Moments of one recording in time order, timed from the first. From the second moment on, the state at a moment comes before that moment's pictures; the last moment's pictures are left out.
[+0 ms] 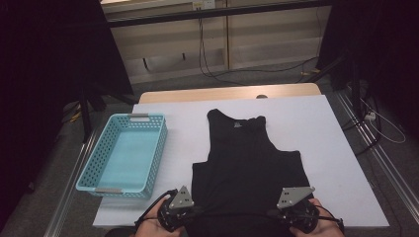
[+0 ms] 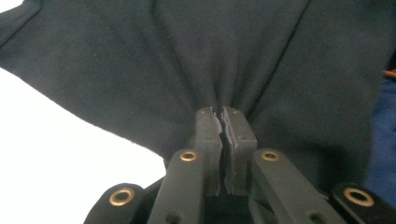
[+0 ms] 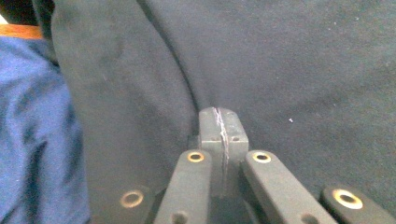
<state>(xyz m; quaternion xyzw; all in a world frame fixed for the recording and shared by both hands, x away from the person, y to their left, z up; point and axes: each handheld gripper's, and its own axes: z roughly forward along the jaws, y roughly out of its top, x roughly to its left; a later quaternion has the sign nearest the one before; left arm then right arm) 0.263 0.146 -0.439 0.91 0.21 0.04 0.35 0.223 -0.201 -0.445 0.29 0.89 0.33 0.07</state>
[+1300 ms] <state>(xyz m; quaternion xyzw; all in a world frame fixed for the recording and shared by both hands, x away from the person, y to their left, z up) 0.321 0.151 -0.445 0.87 0.32 0.10 0.36 0.366 -0.309 -0.451 0.51 0.78 0.31 0.19</state>
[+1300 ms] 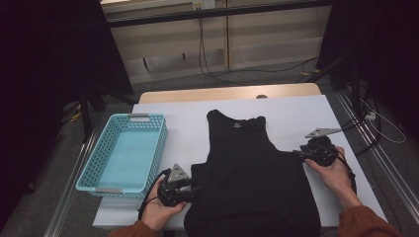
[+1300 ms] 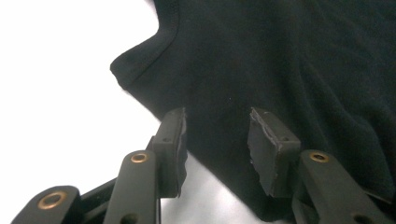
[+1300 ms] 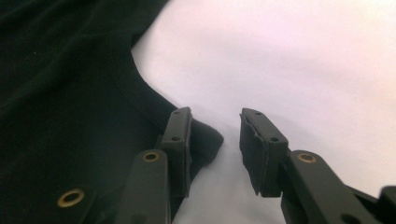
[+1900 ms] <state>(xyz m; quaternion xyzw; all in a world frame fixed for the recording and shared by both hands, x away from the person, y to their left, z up) 0.357 0.142 -0.447 0.86 0.35 0.13 0.34 0.358 -0.318 -0.450 0.52 0.78 0.31 0.19</state>
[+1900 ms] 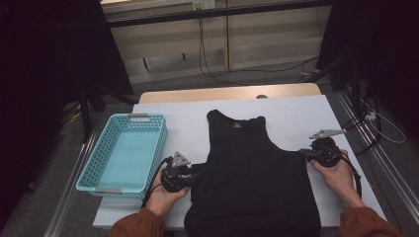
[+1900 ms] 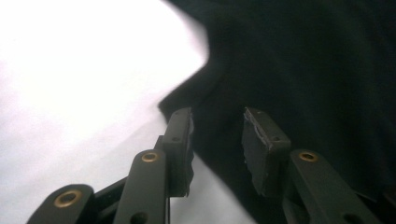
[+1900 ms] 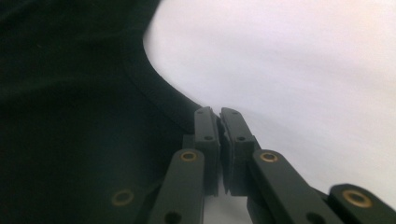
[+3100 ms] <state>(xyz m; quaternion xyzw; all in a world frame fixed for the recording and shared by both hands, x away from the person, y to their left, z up) 0.365 0.127 -0.451 0.85 0.36 0.14 0.35 0.351 -0.328 -0.452 0.52 0.77 0.31 0.20</state>
